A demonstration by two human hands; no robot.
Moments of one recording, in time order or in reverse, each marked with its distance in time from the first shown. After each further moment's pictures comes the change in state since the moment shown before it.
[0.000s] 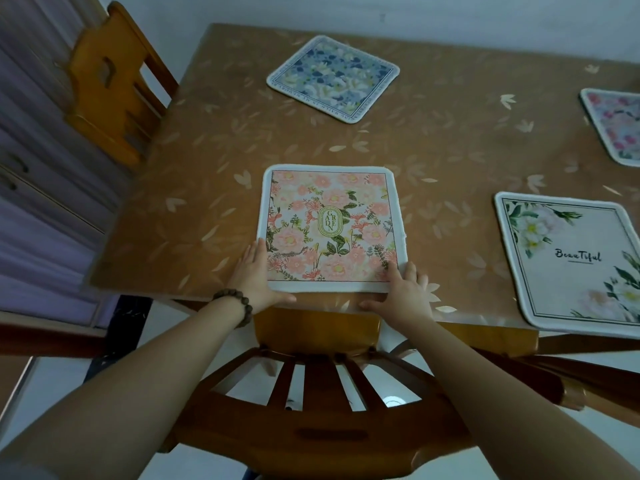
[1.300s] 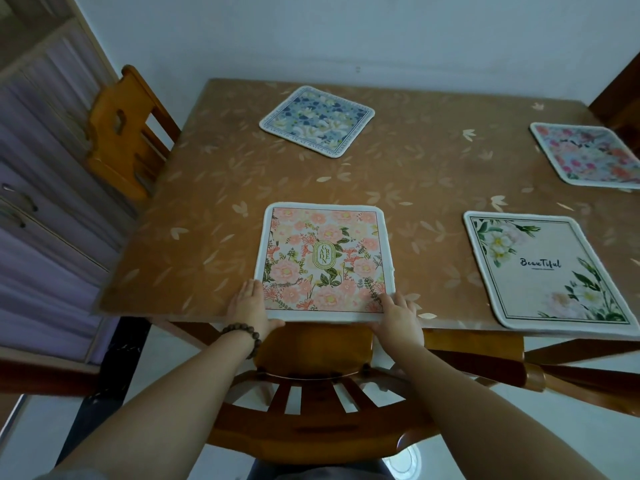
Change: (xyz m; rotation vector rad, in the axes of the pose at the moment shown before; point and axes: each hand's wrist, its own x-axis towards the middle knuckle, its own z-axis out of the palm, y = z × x) left_hand -0.035 0.010 0.009 0.241 0.063 -0.058; right_hand -0.038 0.011 0.003 0.077 0.069 0.007
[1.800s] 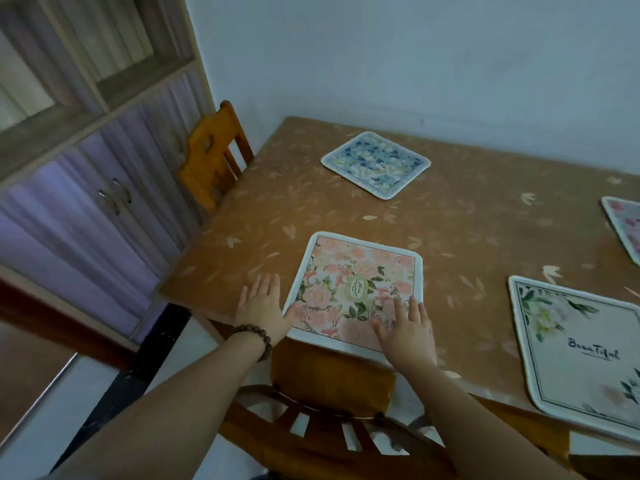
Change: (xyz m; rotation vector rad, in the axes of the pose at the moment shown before) left_hand -0.024 -0.004 -0.047 -0.006 0.236 -0.134; right_hand 0.019 -0.032 -0.036 0.006 0.051 -0.199
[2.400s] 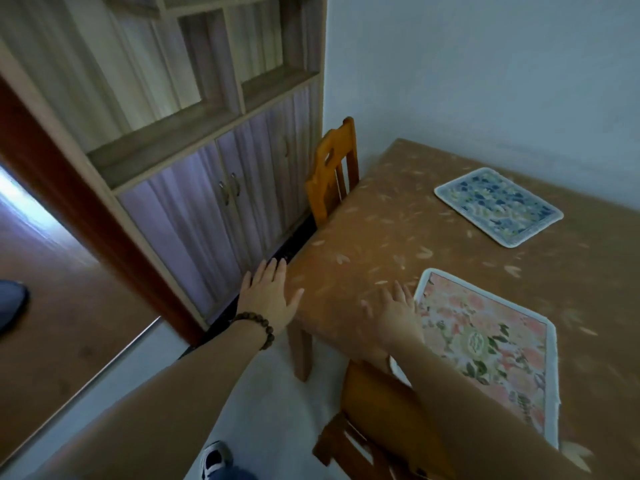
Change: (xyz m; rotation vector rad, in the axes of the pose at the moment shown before) left_hand -0.002 -0.206 -0.066 -0.041 0.171 -0.176; right_hand 0.031 -0.251 0.052 -0.111 -0.094 -0.326
